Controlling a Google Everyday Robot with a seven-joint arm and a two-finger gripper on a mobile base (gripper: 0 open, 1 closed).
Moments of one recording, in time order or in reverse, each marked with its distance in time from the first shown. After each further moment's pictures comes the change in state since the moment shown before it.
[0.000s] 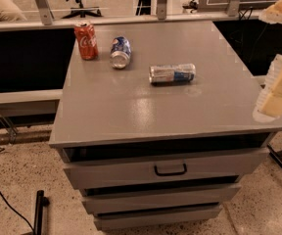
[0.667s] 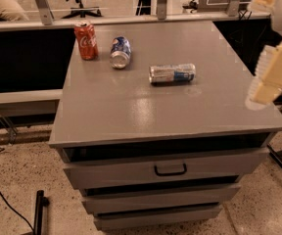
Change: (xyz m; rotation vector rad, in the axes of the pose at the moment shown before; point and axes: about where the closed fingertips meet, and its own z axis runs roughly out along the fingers) arm -0.013 -0.019 0.007 0.028 -0.016 -0.076
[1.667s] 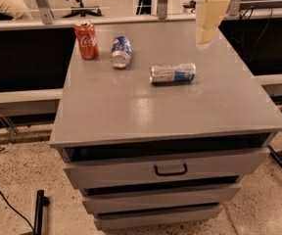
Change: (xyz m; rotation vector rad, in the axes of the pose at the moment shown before) arm -0.103 -0.120 0.053 0.098 -0.094 -0.488
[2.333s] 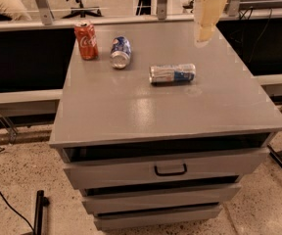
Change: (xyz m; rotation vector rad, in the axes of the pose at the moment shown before) arm -0.006 -0.008 0.003 0.007 -0.010 -0.033
